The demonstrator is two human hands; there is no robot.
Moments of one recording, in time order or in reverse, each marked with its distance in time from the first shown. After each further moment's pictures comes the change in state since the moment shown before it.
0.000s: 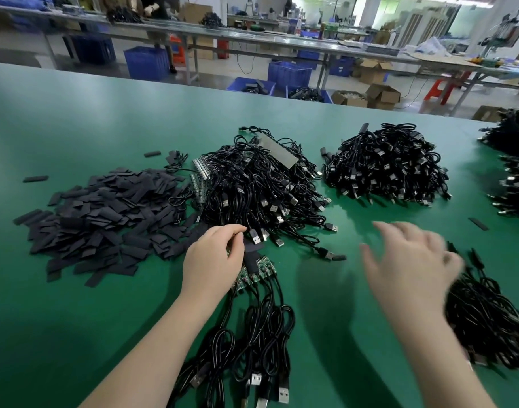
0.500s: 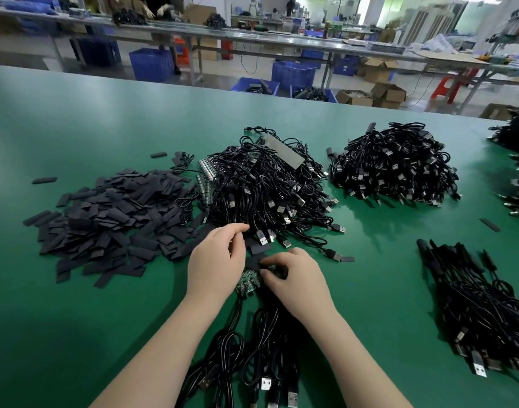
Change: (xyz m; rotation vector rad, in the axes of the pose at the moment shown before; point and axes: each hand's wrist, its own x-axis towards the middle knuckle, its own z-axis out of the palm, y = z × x) left_hand -0.001 -0.004 -0.002 -0.079 0.033 -0.075; right_hand -0.029 -0.090 0.074 0.558 -0.519 -0.250
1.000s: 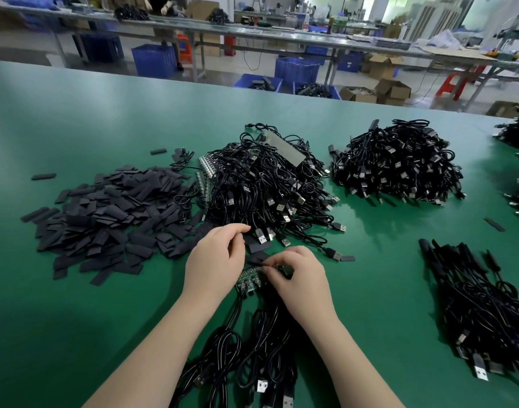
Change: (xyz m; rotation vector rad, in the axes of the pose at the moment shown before) left_hand 0.002 -0.002 0.002 0.029 -0.038 0.015; right_hand -0.003 0.008 0.006 0.139 0.148 -0.052
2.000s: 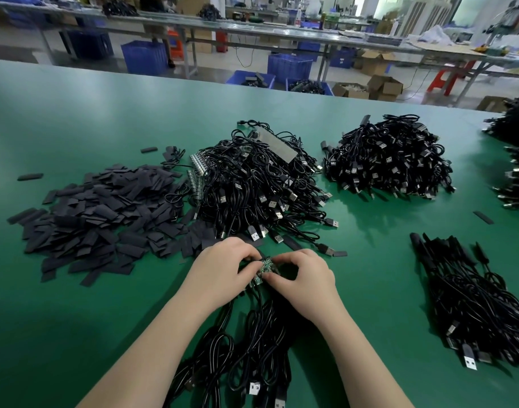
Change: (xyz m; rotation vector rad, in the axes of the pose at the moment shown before) left_hand -0.002 -0.004 0.007 0.216 -0.358 0.266; right_hand -0.003 0.005 -0.022 -0.143 -0.125 0.137
